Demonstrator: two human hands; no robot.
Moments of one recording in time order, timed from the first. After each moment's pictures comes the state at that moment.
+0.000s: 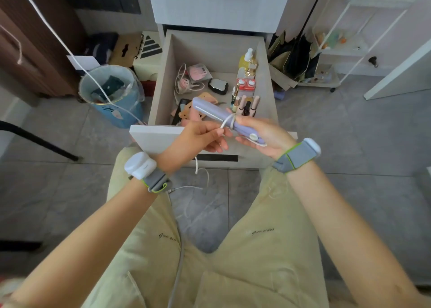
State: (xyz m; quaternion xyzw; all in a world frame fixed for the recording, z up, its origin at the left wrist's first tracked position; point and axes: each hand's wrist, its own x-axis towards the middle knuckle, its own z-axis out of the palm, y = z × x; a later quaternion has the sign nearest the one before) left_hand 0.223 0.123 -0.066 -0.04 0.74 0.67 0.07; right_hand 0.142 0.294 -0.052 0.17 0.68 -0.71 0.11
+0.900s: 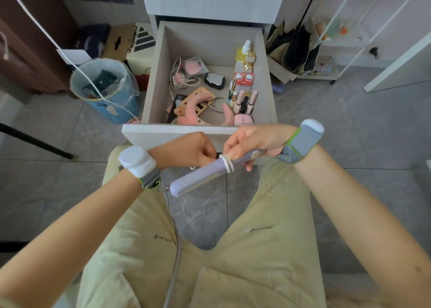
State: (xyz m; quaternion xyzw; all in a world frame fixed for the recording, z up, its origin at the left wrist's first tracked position) left_hand 0.221 0.116 -0.065 0.04 0.86 0.45 0.23; right_hand 0.132 0.286 -0.031 -0.25 0.62 -0.38 0.64
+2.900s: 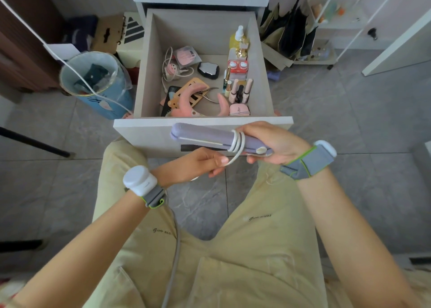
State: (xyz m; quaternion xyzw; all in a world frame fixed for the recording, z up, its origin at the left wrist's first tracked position) left_hand 0.247 0.153 -0.084 0.03 0.74 0.62 0.26; right_hand 0.161 0.312 -0.038 -0.05 0.64 -0.58 0.50
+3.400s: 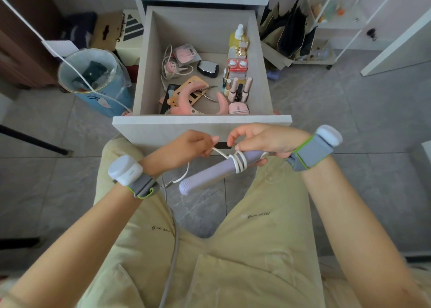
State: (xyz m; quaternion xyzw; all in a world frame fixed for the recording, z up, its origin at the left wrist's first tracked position) left_hand 0.237 0.132 -0.073 -0.02 0.79 0.58 0.19; right_hand 0.150 0.316 -0.039 -0.18 0.73 -0.38 0.53
